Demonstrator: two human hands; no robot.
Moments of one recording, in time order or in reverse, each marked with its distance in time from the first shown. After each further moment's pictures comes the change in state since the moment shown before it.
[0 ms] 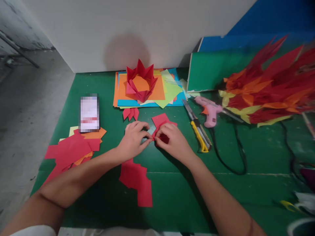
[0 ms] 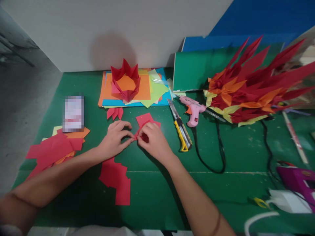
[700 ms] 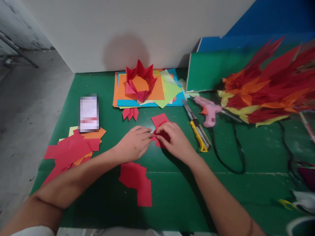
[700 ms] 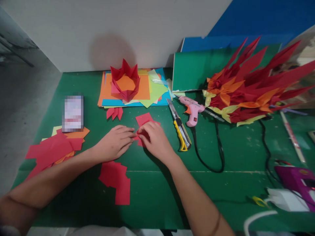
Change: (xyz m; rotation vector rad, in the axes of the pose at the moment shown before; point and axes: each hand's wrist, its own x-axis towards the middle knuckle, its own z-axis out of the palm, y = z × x) left_hand 0.001 0.001 -0.011 0.203 -0.065 0.422; right_hand -0.003 0.004 -0.006 -0.019 -0.012 0.007
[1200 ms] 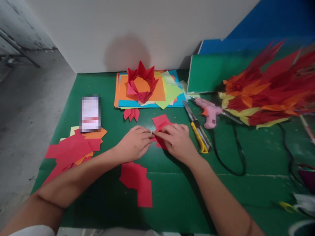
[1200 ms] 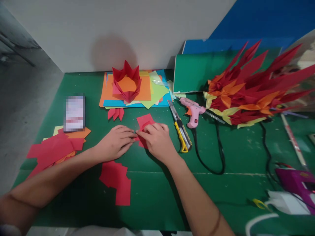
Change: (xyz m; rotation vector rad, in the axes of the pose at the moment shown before) left_hand 0.001 -0.001 -0.002 -0.075 0.006 -0.058; right_hand -0.007 -0.001 -0.005 -0.446 0.022 -0.200
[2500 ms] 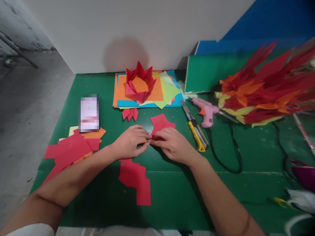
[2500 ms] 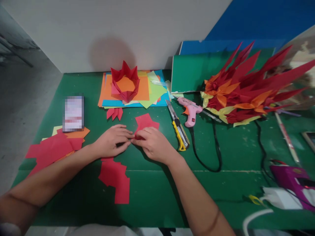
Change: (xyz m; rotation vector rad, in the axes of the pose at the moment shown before) left_hand -0.003 -0.008 0.002 -0.194 0.084 0.003; right_hand 0.002 0.001 -0.005 0.199 -0.123 -0.267
